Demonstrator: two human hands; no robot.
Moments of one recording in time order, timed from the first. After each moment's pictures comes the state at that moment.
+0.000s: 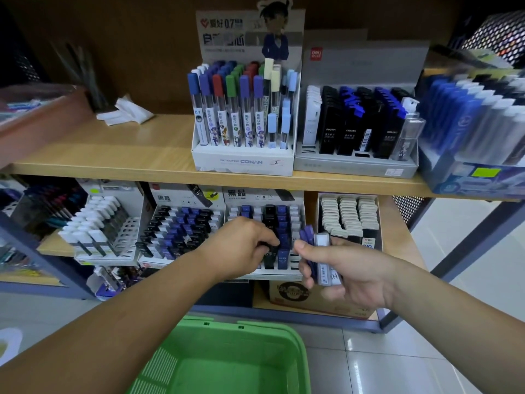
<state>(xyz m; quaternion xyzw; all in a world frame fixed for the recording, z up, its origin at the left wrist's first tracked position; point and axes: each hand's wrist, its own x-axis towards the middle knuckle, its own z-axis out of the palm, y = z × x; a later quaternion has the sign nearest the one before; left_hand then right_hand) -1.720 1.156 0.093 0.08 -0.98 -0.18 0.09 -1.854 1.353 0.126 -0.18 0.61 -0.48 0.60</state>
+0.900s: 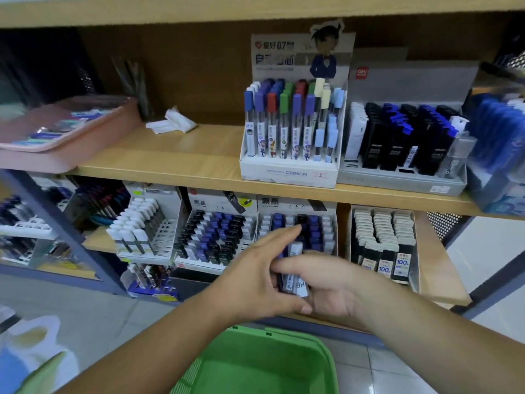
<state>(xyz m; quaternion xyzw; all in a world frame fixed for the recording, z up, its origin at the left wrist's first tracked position) -1.660 1.197 0.114 0.17 -0.88 -0.42 0.12 -1.788 1.289 0.131 -0.18 0.58 -0.48 0.64</state>
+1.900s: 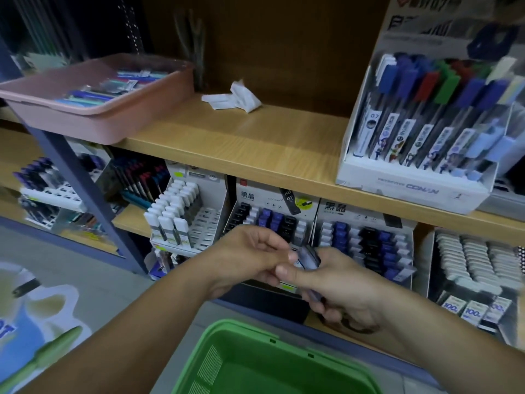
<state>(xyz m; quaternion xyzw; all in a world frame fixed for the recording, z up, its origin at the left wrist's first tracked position) -1.602 1.071 0.101 0.33 -0.64 -0.69 0.09 -1.752 1.193 0.104 -0.35 0.68 -0.35 0.55</state>
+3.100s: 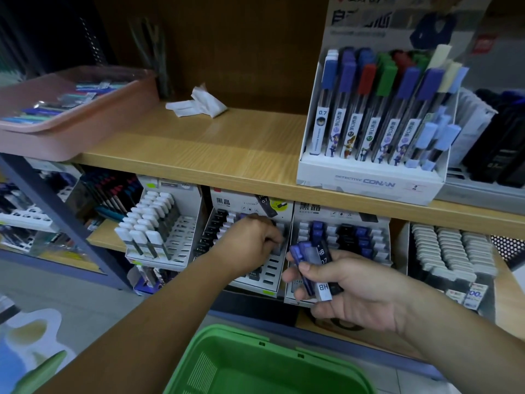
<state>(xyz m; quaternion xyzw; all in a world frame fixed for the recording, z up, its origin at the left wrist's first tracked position) -1.672 1.031 0.047 0.18 -0.95 -0.22 0.14 -1.791 1.225 0.115 -0.15 0.57 -0.48 0.65</state>
